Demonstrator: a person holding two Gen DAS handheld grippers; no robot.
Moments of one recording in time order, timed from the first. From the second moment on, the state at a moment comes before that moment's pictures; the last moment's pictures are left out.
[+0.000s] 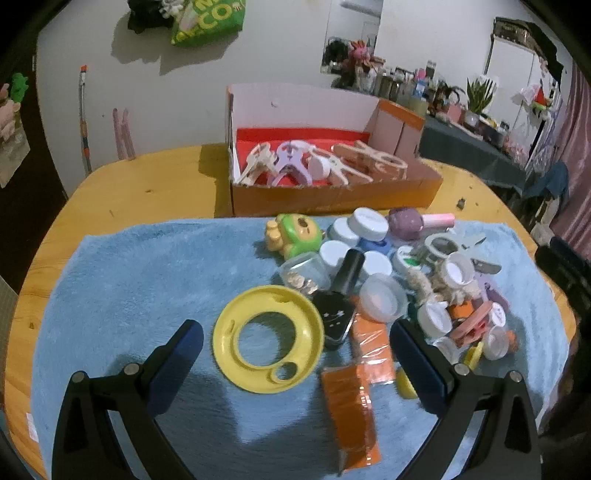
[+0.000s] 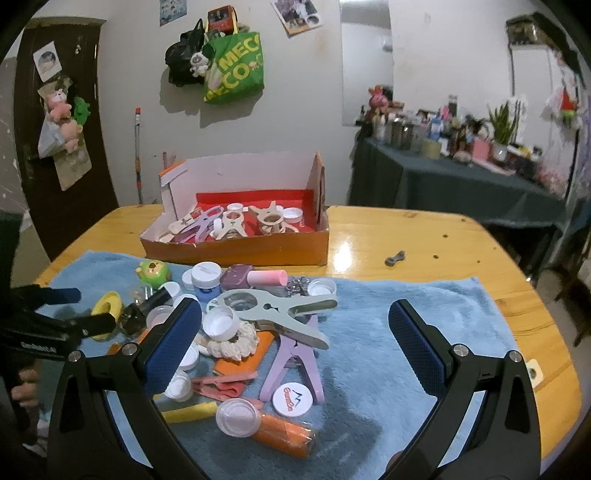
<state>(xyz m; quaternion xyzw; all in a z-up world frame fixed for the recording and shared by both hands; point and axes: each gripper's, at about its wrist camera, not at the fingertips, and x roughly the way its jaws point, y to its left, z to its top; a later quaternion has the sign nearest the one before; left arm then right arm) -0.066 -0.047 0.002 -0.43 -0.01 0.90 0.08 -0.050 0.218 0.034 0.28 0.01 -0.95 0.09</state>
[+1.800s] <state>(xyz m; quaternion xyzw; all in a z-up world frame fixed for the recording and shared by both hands) -0.106 -0.082 -0.027 -0.50 0.08 0.85 0.11 -0.057 0.227 0.000 0.39 0.09 -0.91 0.12</state>
